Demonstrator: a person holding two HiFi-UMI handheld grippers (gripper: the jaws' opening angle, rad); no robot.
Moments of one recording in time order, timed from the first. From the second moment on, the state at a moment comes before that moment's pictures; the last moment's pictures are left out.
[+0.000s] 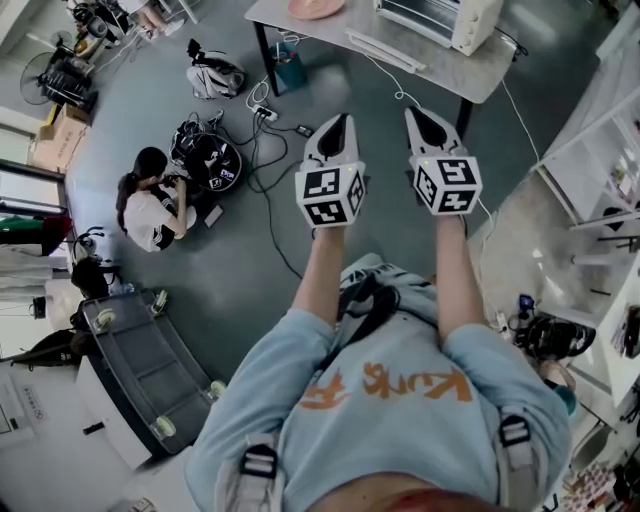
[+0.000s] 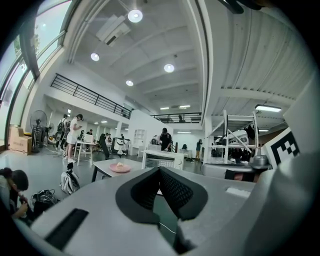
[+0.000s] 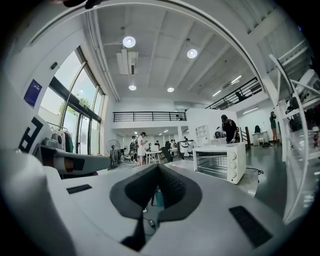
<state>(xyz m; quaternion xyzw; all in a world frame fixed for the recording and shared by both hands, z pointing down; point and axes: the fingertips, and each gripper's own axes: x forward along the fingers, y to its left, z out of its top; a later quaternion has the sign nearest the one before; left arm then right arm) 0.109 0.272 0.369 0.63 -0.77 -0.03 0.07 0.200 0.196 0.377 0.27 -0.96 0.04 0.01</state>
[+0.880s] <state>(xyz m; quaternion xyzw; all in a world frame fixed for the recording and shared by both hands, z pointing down) -0.022 0.109 0.401 0.66 -0.74 -0.04 0.10 0.090 0.042 0.397 0.31 -0.95 0.03 0.03</state>
